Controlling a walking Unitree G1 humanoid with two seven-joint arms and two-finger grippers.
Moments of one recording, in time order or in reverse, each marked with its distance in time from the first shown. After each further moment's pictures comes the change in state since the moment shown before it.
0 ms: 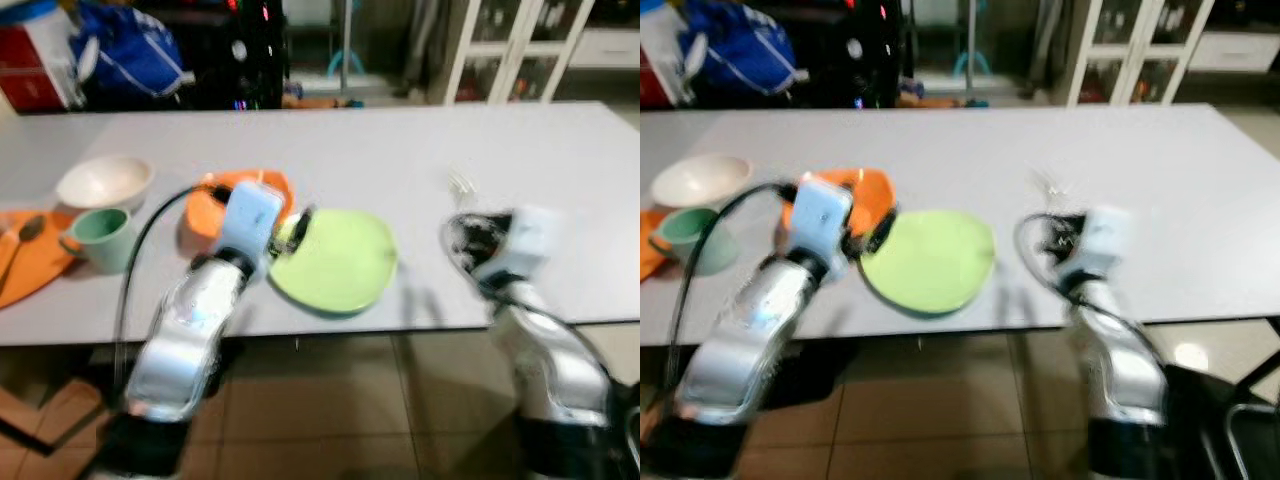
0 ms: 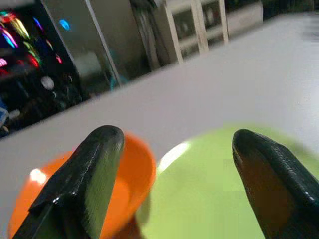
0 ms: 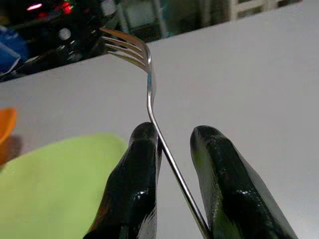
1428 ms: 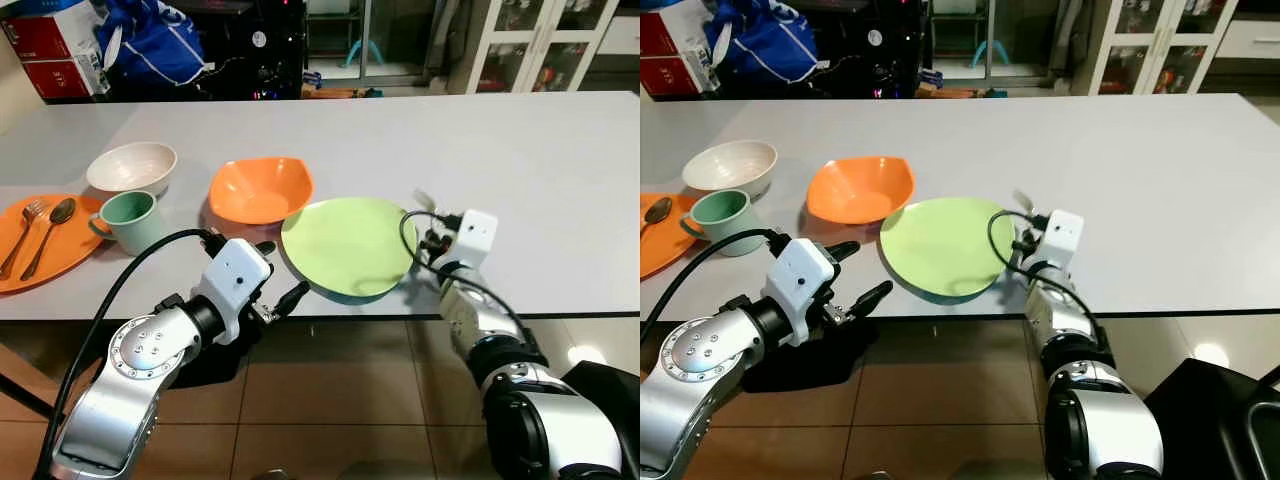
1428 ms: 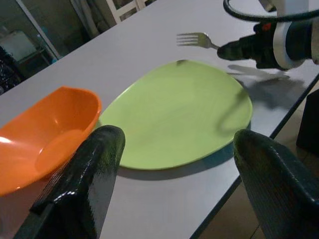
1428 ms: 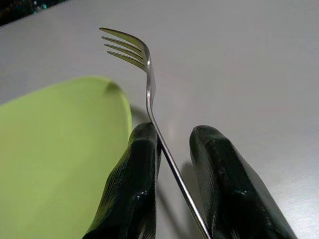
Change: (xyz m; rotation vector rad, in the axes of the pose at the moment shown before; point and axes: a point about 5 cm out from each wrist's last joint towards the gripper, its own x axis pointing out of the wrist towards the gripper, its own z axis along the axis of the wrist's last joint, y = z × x) left arm -0.050 -0.003 -0.007 0.067 0.082 -0.290; right arm 0.065 0.009 -0.055 0.044 0.131 -0.114
